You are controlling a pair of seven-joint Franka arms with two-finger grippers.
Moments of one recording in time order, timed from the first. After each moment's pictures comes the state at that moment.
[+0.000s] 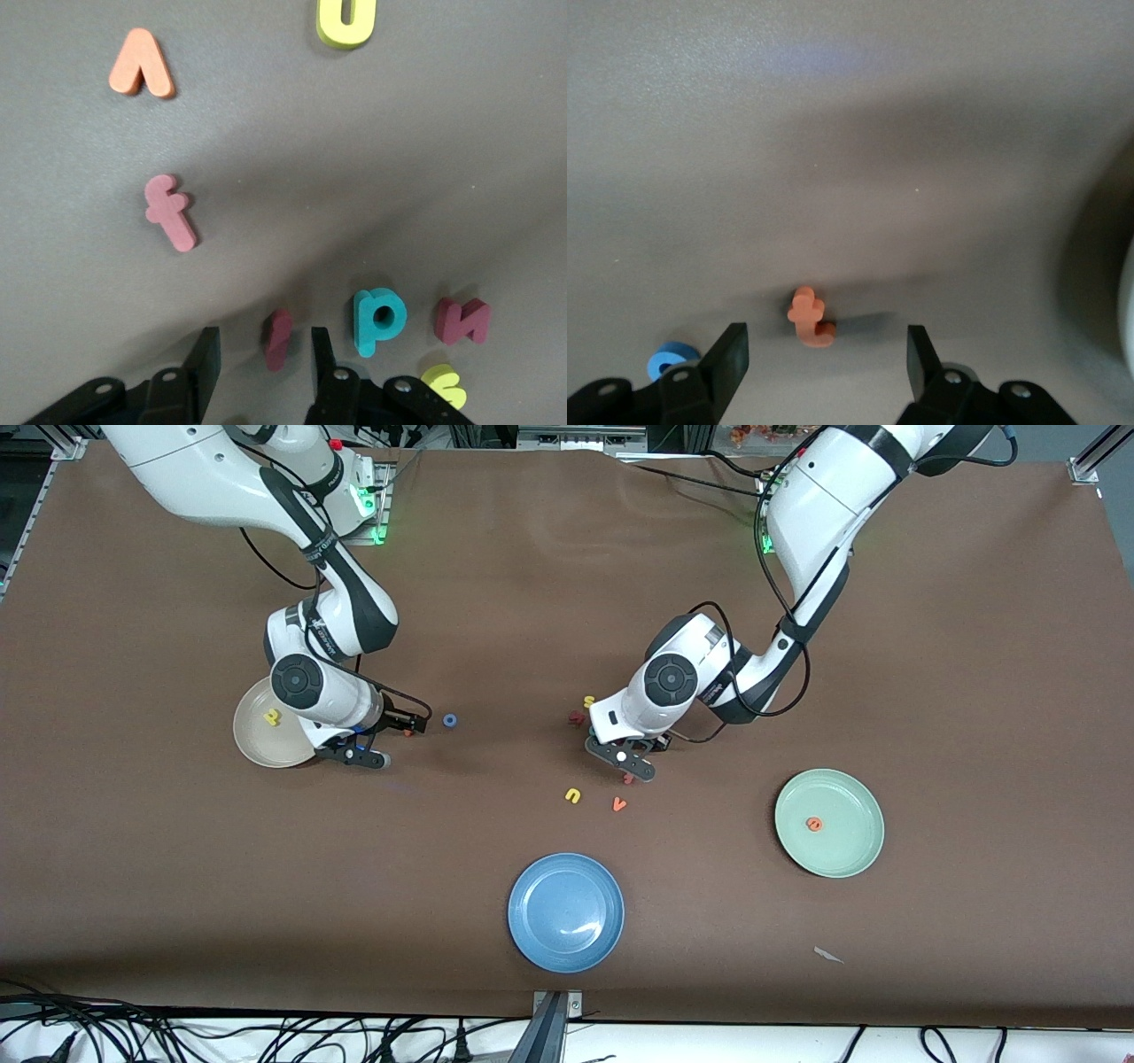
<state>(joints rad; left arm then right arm) -0.31 0.74 -0.36 -1.70 0.12 2.36 -0.22 0.02 0.50 0.32 -2.08 -0.05 2.40 0.57</state>
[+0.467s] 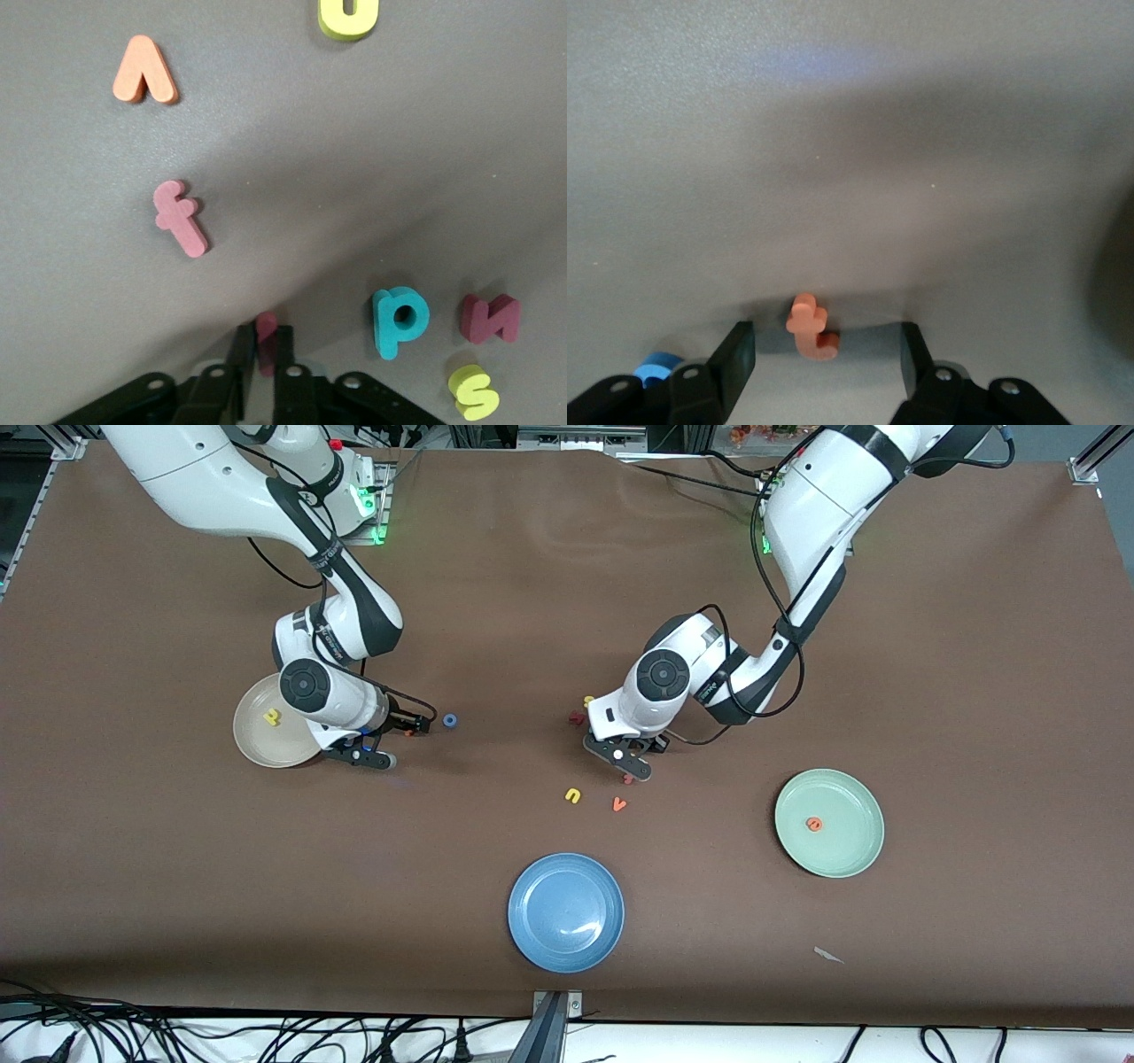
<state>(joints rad) -0.32 0.75 -0.36 -1.71 0.20 2.36 -0.23 0.03 0.53 0.32 -2.08 -0.05 2.42 0.57</state>
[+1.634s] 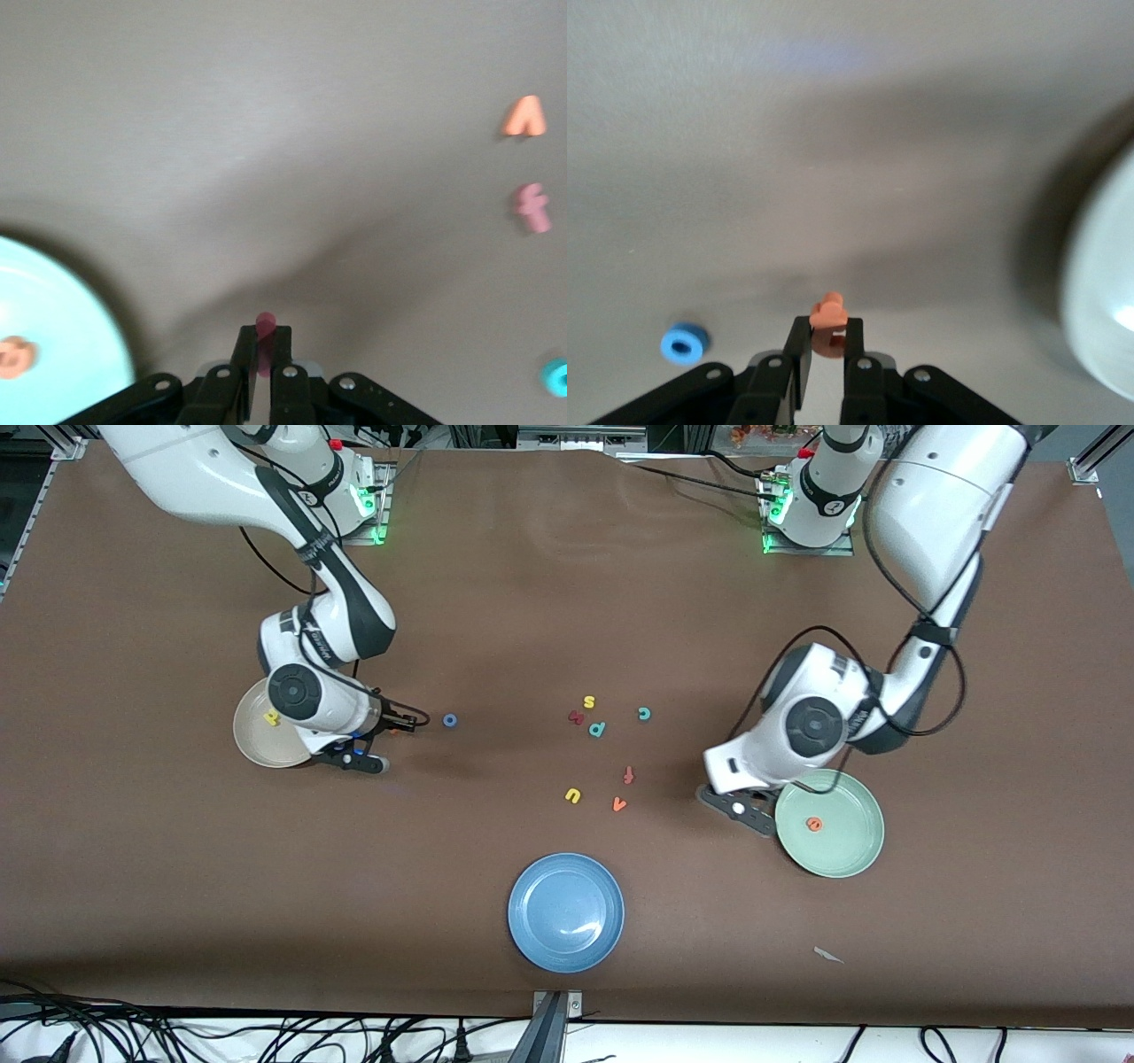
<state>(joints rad) -0.01 0.64 -0.34 -1.67 0.20 2.22 0.10 0.03 0.47 0.31 -1.95 -0.07 2.16 0.57</state>
